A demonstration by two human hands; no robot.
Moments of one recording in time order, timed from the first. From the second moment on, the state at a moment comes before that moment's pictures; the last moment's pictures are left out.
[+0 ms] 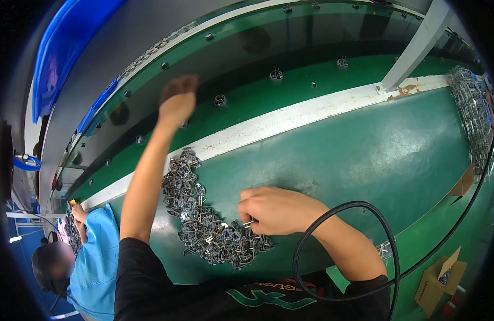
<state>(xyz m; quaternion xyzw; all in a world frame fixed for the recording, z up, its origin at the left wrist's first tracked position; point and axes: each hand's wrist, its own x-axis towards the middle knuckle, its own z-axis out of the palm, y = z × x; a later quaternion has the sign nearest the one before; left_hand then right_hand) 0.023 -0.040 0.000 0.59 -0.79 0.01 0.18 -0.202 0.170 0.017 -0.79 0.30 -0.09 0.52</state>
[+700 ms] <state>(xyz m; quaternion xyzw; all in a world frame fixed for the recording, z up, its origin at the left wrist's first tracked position) 0.077 -0.087 -0.003 0.54 -0.73 -0.20 0.37 -0.200 0.152 0.002 -0.30 0.30 -0.44 0.79</state>
